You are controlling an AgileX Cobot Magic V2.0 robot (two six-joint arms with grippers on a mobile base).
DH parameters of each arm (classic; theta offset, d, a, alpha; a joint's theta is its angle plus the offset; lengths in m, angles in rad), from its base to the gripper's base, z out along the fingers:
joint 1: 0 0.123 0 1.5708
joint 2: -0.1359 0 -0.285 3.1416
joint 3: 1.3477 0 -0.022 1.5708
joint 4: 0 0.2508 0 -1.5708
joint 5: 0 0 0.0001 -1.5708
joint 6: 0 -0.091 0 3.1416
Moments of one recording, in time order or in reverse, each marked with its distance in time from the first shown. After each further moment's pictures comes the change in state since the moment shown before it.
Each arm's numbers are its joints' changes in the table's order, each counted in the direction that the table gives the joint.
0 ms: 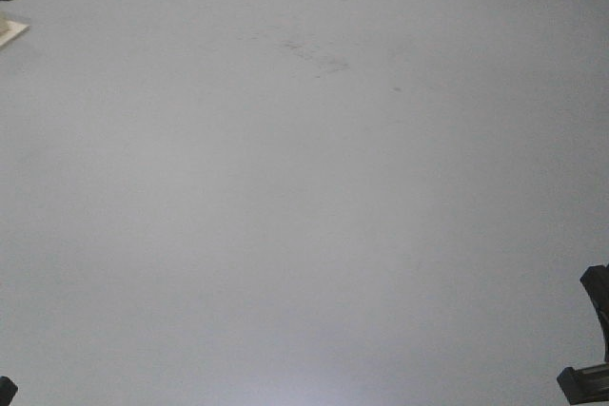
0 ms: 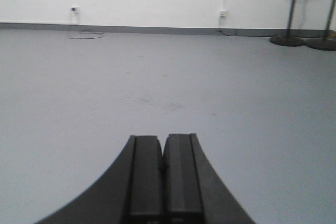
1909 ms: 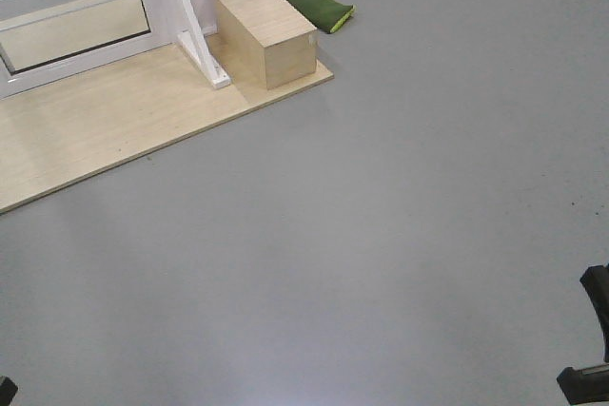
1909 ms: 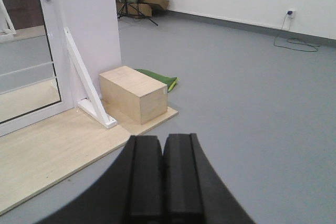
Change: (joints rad) left arm 0.000 0.000 0.000 0.000 0.000 0.000; right arm 0.000 0.000 0.000 0.000 0.001 0.000
